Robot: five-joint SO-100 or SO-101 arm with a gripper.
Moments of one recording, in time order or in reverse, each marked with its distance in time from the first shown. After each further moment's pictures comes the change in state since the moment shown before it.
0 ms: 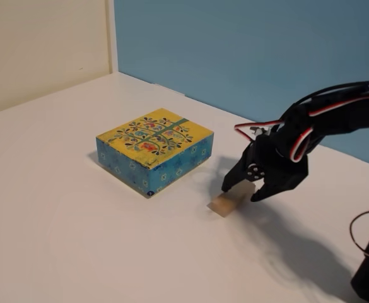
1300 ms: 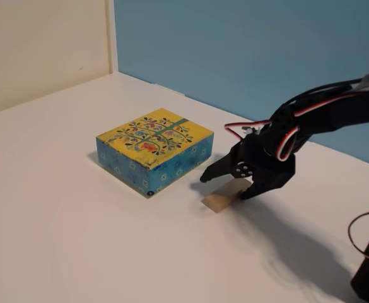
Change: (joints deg) arm -0.6 -7.6 -5.5 -3.1 2.7
